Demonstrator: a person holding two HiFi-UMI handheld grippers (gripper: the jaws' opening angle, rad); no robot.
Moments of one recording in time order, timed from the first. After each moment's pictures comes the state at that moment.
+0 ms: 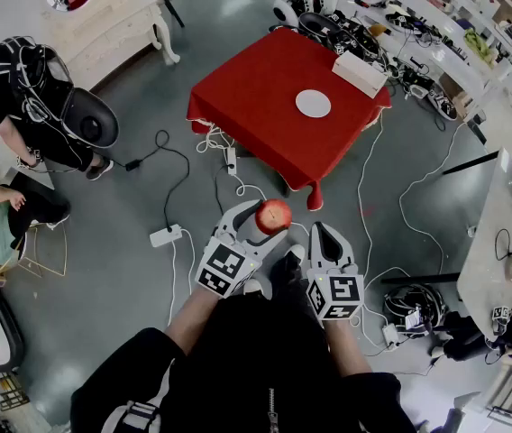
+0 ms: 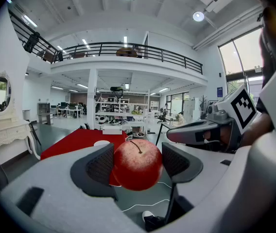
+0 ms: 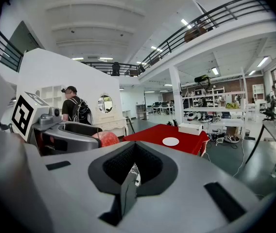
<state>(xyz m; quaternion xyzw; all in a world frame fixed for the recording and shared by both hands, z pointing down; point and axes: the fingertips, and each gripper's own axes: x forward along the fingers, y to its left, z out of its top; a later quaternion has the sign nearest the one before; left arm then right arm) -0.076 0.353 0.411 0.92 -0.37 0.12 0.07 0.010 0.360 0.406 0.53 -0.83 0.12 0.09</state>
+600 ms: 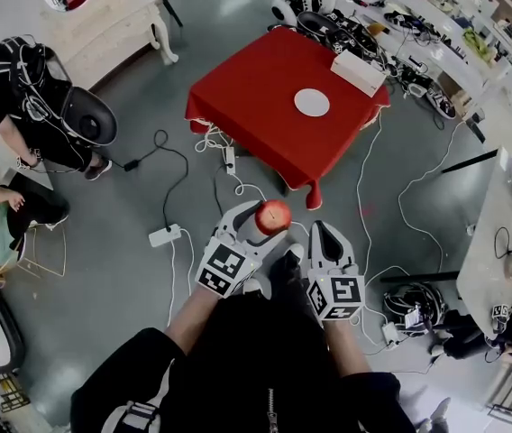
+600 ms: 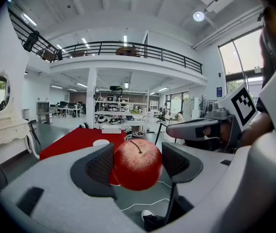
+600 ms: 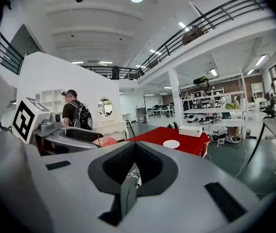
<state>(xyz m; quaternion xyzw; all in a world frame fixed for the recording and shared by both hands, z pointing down) -0.072 0.354 0.413 0.92 -0.37 0.12 0.07 0.013 0.363 0.399 0.53 -0.84 0.12 0.07</state>
